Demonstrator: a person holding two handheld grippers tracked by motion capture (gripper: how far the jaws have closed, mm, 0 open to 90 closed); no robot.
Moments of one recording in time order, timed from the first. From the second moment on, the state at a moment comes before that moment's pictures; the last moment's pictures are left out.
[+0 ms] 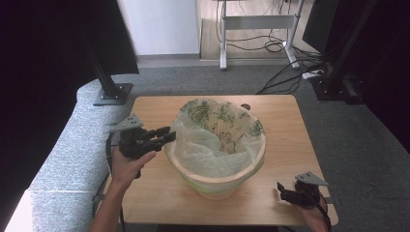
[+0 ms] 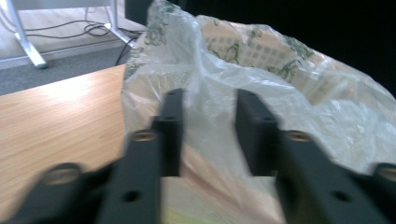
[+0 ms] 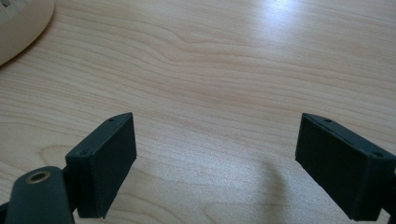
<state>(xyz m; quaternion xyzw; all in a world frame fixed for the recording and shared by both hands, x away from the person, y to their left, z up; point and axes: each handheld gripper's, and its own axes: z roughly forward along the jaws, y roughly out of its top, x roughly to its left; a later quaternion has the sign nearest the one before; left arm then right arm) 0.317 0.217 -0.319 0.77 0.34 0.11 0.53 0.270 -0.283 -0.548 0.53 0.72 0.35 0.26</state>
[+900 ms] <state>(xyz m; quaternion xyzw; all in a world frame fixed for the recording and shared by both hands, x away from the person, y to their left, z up) 0.316 0.203 -0.301 0.76 0.35 0.14 0.53 0.270 -0.289 -0.546 0.53 0.72 0.36 0.27</state>
